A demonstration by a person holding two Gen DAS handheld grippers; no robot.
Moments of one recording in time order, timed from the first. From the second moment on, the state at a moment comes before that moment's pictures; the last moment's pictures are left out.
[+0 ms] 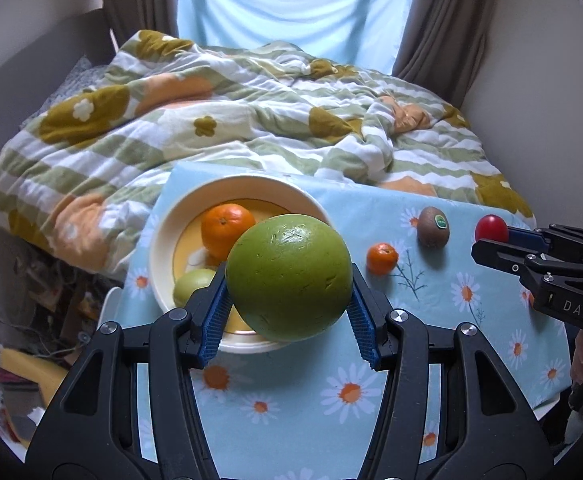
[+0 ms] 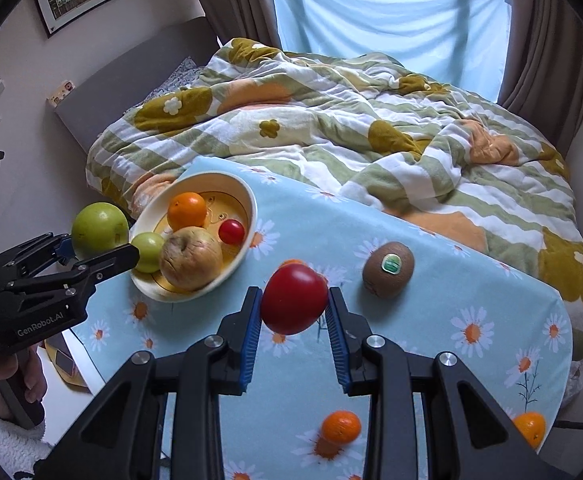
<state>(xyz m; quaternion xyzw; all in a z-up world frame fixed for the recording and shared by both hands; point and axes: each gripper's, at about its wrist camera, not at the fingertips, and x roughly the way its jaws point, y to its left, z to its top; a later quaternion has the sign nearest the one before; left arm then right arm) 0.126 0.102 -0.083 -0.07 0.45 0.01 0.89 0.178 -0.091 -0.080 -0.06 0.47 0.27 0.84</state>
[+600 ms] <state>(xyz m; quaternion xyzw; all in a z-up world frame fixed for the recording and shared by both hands) 0.176 0.200 -0.142 -0.06 0.49 -0.03 0.87 0.206 -0.004 -0.102 -0.04 0.49 0.22 0.84</state>
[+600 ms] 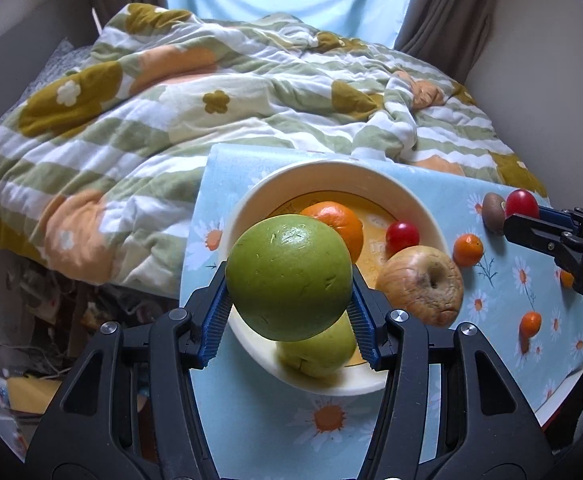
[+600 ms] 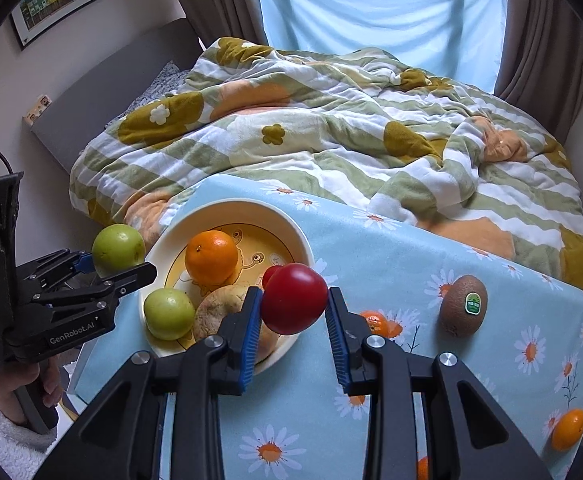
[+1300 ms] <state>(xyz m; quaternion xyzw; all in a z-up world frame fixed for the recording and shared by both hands) 0.187 0.208 -0.141 -0.02 0.47 -0.06 0.88 0.199 0.005 -0.111 -0.01 0.50 0.18 0.85</state>
